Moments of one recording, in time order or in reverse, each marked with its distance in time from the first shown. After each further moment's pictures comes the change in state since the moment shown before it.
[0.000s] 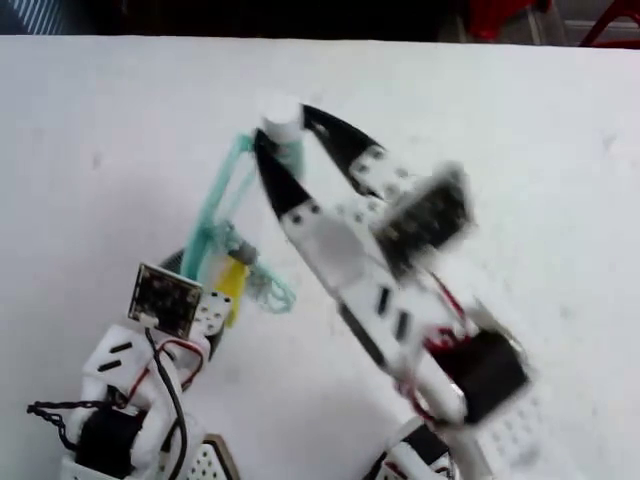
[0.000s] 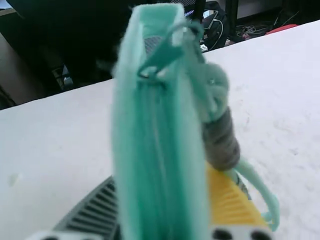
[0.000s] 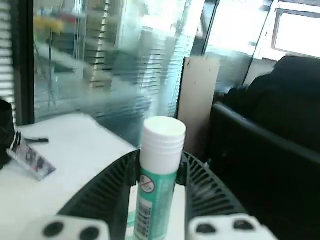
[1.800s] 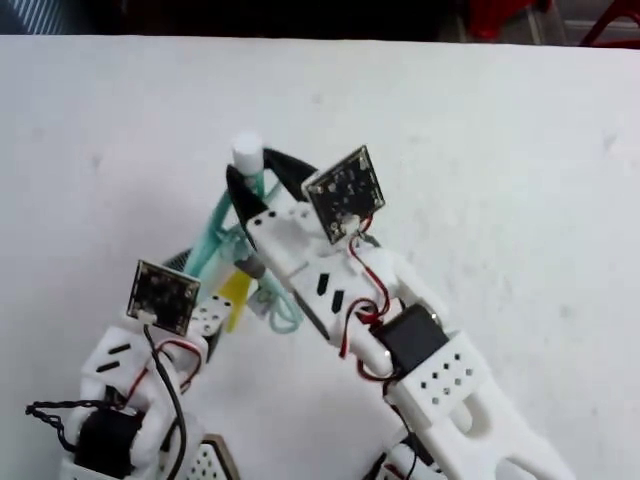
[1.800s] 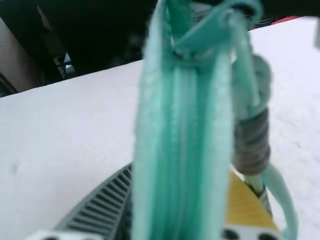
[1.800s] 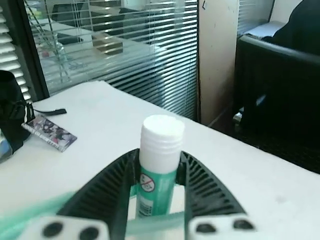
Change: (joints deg) left arm -1.3 0.0 -0.3 2.5 0.6; right arm -1.3 -0.4 24.4 -14.8 -10.3
